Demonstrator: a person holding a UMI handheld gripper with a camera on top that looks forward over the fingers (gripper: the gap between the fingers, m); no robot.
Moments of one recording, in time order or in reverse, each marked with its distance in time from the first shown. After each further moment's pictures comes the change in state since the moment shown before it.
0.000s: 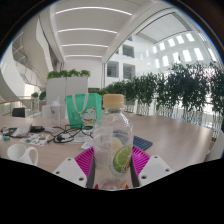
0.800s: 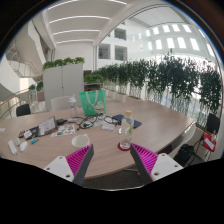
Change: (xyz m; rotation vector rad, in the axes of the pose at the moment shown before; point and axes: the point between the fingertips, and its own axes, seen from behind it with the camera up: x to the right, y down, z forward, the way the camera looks) arm -0.094 -0.073 -0.313 -0.234 0.090 0.043
